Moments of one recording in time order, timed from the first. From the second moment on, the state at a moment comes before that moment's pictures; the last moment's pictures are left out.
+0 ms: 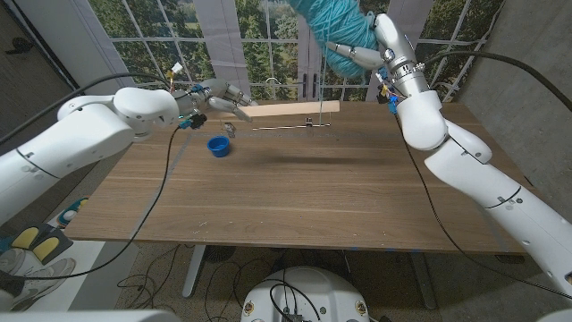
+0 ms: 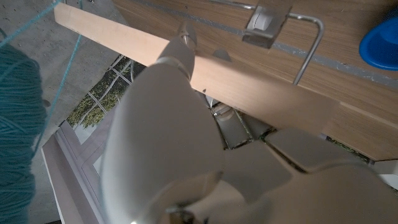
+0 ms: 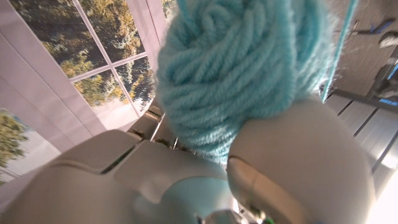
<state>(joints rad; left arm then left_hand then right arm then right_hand) 0.77 1.12 0.27 -2.14 -0.61 0.52 -0.03 1.43 0.03 0.32 -0.18 0.20 1.11 -0.01 0.21 0.23 1.00 -0.06 0.24 0.58 1.07 -0.15 0.33 0.61 0.69 -0.06 1.19 0.17 -0.85 -0.78 -0.39 -2.25 -0.29 -0.19 -0.37 0.87 -0.12 0.12 0.11 0.34 0.94 0.04 0.21 0.51 0.88 -0.05 0.88 0.53 0.75 -0.08 0.95 0.97 0.36 -0.04 0.85 0.20</state>
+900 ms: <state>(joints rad) 0.67 0.98 0.34 -2.09 -0.54 0.58 0.11 1.43 0.03 0.32 -0.18 0.20 1.11 -0.01 0.21 0.23 1.01 -0.06 0.24 0.58 1.08 -0.14 0.33 0.61 0.69 -0.06 1.20 0.17 -1.14 -0.91 -0.23 -2.58 -0.42 -0.46 -0.12 0.87 -0.12 0.11 0.11 0.36 0.95 0.04 0.21 0.51 0.88 -0.05 0.88 0.53 0.77 -0.08 0.92 0.98 0.36 -0.04 0.86 0.20</state>
